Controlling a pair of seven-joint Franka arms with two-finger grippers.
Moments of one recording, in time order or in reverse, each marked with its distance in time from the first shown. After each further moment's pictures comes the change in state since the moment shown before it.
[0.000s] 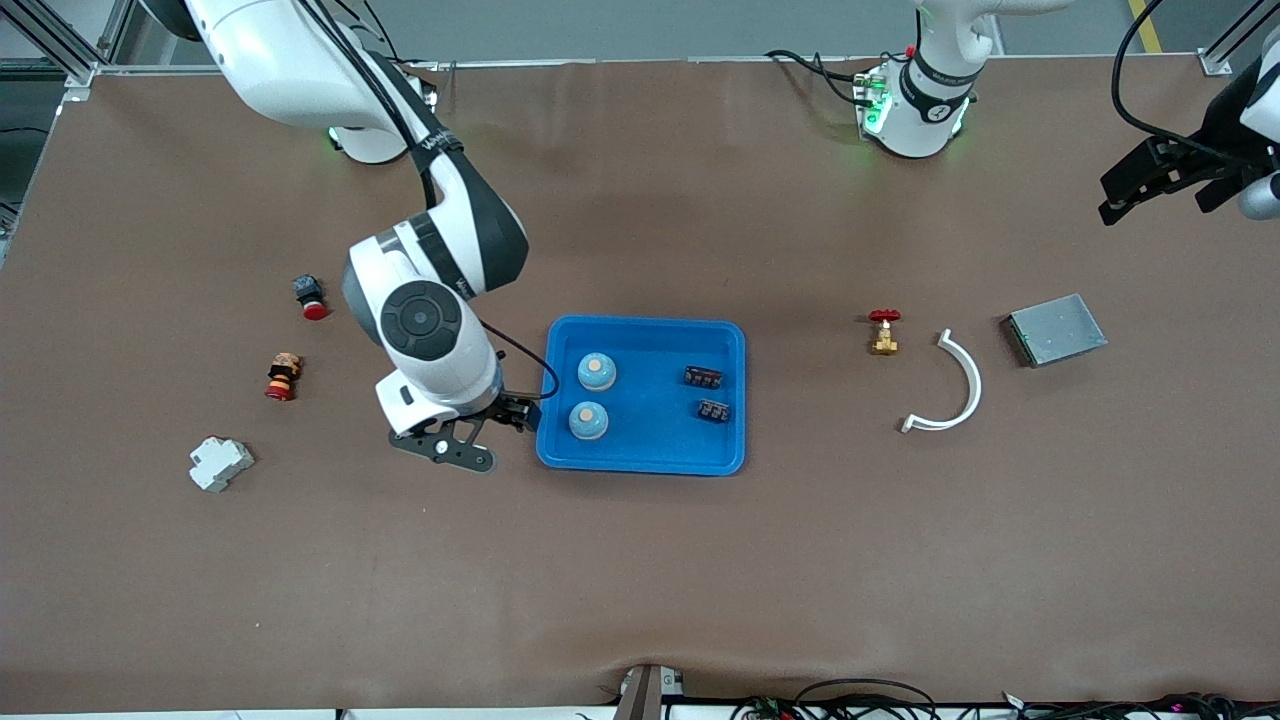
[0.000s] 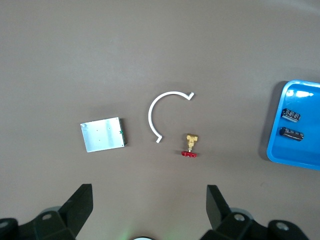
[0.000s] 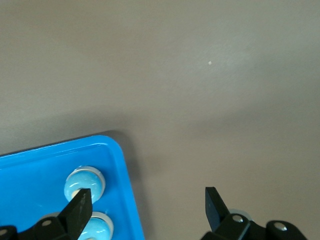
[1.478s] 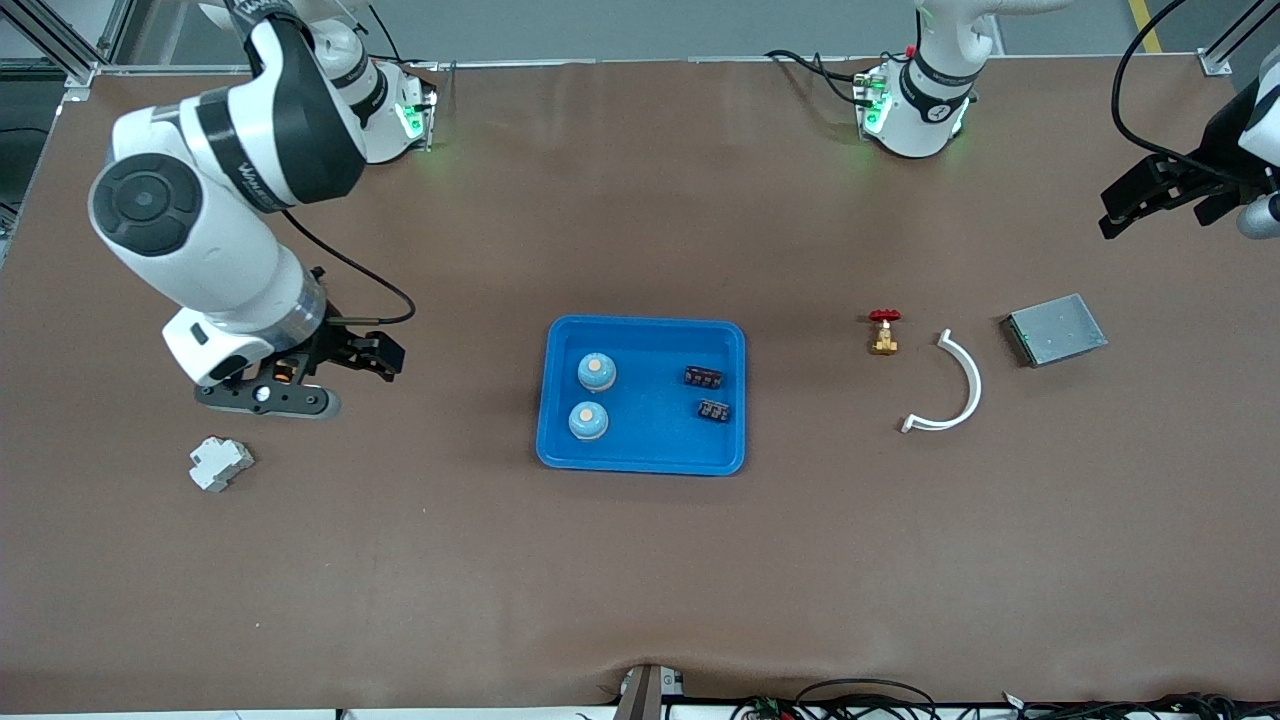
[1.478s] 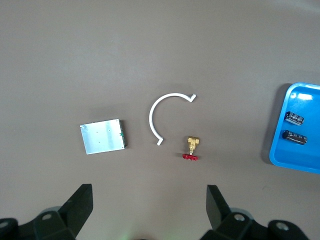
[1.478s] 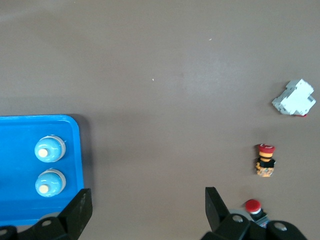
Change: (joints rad) left arm 0.008 0.016 -0.006 -0.010 0.000 0.021 0.001; right arm -0.174 -0.318 -0.001 -0.136 0.043 -0.141 -0.383
